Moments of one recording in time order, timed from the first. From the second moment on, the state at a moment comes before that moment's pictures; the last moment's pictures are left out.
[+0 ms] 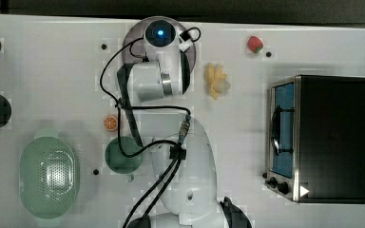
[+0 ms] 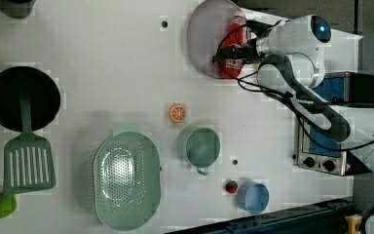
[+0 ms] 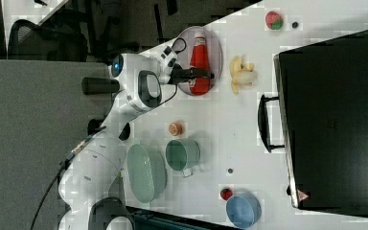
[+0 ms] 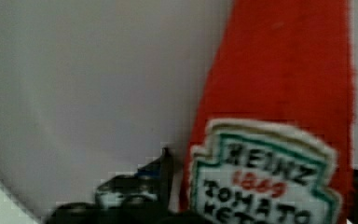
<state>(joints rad) -0.03 0.90 0.16 -1.52 -0.17 0.77 -0.55</state>
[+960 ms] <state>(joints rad) -0.03 0.90 0.15 -1.47 -0.18 0.82 -0.56</state>
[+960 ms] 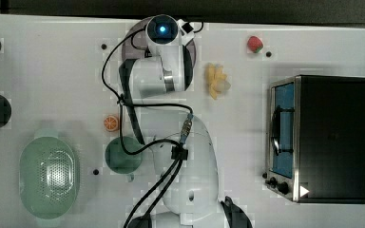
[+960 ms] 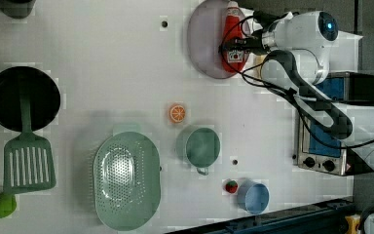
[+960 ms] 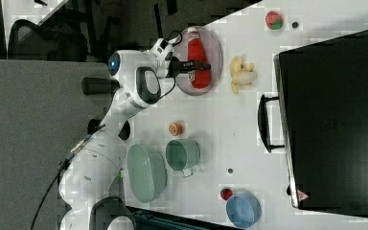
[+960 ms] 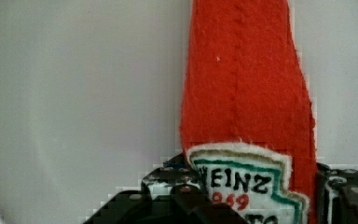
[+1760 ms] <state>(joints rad) -0.05 0.66 0.15 -1.49 -0.05 0.57 -0.56</state>
